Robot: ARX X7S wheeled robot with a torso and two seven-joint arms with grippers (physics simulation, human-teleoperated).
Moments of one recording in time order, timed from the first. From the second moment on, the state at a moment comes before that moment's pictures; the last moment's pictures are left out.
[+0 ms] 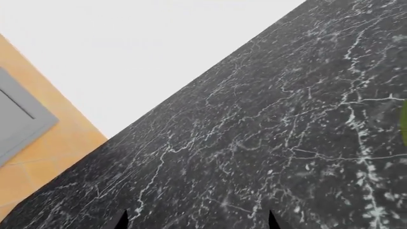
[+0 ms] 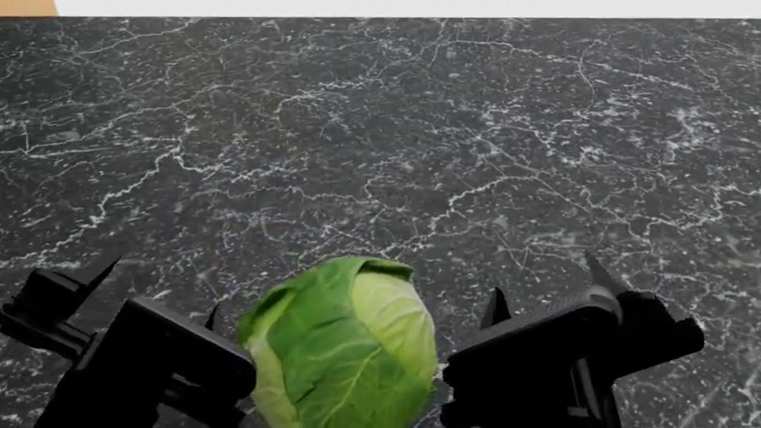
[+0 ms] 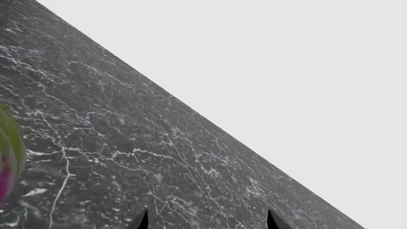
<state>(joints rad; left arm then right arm) -0.48 -0.31 0.55 0.45 0.11 -0.99 -0.15 0.35 0.46 -0.39 -0.50 -0.12 0.76 0.15</state>
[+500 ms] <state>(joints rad) -0.52 -0.26 0.53 0.74 0.14 -1.18 -0.19 0.34 0.41 -0.29 -0.71 -0.08 0.96 0.15</state>
